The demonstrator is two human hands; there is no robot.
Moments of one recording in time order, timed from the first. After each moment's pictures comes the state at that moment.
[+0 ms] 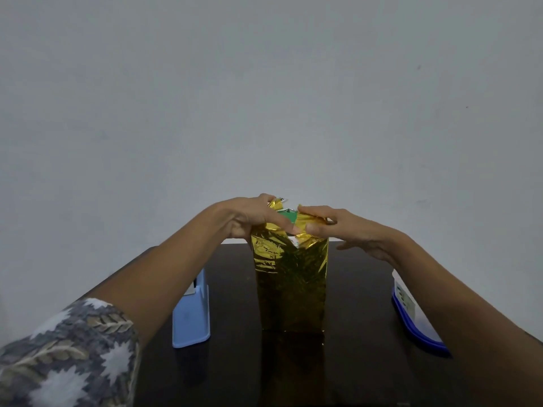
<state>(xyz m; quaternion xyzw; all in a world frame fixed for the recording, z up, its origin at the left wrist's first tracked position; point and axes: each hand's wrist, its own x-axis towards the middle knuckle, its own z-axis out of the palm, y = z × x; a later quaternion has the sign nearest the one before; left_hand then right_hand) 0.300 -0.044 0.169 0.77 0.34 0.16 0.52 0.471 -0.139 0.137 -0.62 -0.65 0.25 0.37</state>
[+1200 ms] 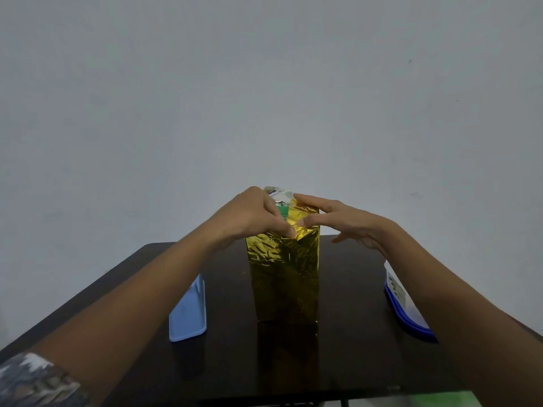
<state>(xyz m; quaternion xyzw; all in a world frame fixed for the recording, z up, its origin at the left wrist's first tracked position) 0.285 -0.096 0.163 0.87 0.33 0.27 0.23 0.477 -0.133 0.137 -0.64 -0.60 0.26 0.40</state>
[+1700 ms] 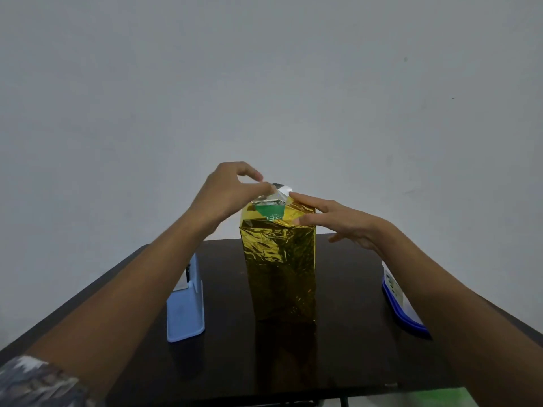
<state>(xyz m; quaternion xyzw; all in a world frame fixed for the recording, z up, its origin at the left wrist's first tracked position) 0.276 -0.085 0.179 0.81 0.34 0.41 0.24 0.468 -0.142 0.138 -0.63 -0.61 0.26 0.40</state>
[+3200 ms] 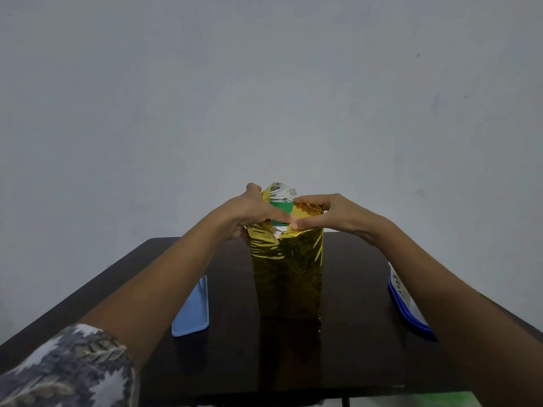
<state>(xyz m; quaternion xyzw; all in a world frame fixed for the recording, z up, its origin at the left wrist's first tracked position) 0.297 -0.060 0.158 0.77 0.42 0.26 0.40 0.461 -0.134 0.140 -0.63 -0.66 0.17 0.39</state>
